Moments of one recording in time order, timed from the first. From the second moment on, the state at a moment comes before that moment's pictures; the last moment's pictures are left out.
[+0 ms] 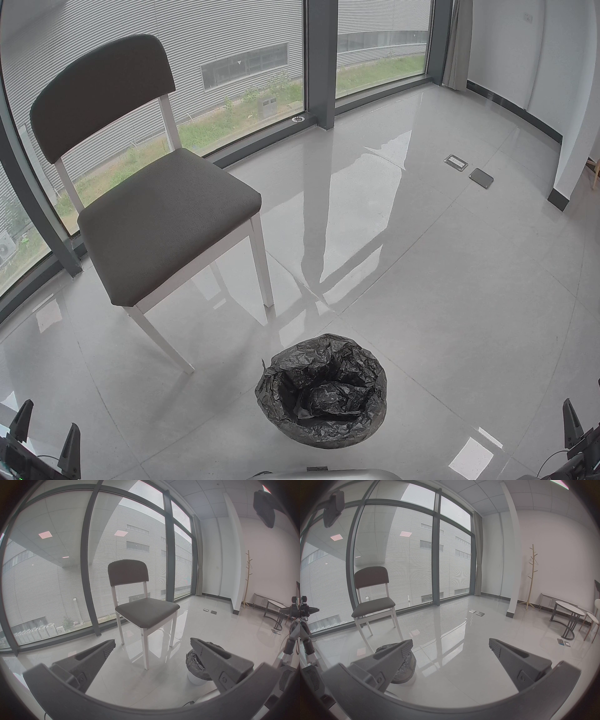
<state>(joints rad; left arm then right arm) 0.00 0.02 -0.02 0.00 -0.02 0.01 0.00 0.01 -0.02 0.00 -0.05 0.00</state>
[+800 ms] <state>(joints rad) 0.00 0.02 -0.02 0.00 -0.02 0.01 0.00 0.02 -0.02 0.00 -0.05 0.00</state>
